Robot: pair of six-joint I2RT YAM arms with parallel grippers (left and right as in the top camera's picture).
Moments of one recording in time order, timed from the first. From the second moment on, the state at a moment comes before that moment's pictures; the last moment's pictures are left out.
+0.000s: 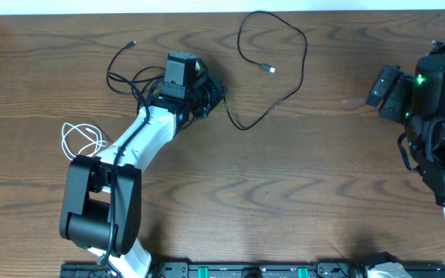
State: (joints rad) left arm -0.27 1.81 1.15 -0.15 0.39 -1.01; right arm 0.23 1.18 1.58 -1.08 0.44 0.44
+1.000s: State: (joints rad) left arm -0.05 0.89 1.16 -0.51 0.07 -0.57; right arm 0.23 1.18 1.58 -1.10 0.42 0.47
